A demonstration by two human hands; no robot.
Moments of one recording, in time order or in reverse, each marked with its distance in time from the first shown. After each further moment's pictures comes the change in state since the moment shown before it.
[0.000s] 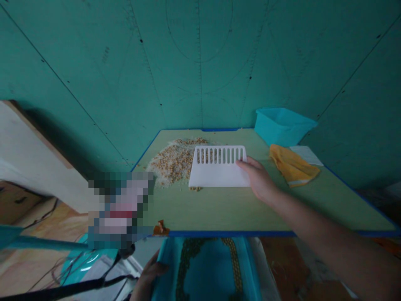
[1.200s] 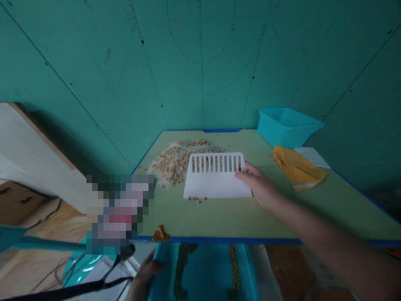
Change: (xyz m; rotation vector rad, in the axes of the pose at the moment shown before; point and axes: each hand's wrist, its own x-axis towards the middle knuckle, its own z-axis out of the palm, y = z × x) left_hand -0.009 0.027 0.017 0.001 0.132 0.034; right_hand -0.010 -0.004 0.003 -0.086 -0.186 0.085
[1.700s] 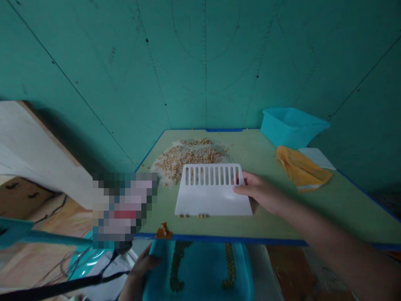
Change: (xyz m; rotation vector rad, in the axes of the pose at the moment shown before) left_hand -0.063 0.027 0.036 -0.270 0.089 -0.061; right_hand -0.015 -0.010 0.002 -0.066 -0.300 0.169
